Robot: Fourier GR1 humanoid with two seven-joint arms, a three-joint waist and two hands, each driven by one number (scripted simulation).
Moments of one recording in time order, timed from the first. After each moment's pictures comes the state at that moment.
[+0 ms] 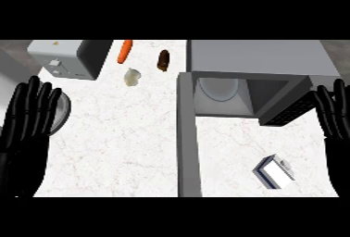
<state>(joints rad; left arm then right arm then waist) 0.02 0.07 -0.01 -2.10 0.01 -0.02 0.01 0.04 -0.11 -0.02 -2.10 -0.01 0.01 0.00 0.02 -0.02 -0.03</state>
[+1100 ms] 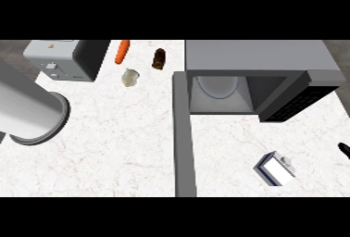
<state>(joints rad) 0.27 0.17 0.28 -2.32 0.54 -0.23 0.19 0.33 -0.32 -0.25 -2.12 -0.46 0.59 -0.14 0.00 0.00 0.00</state>
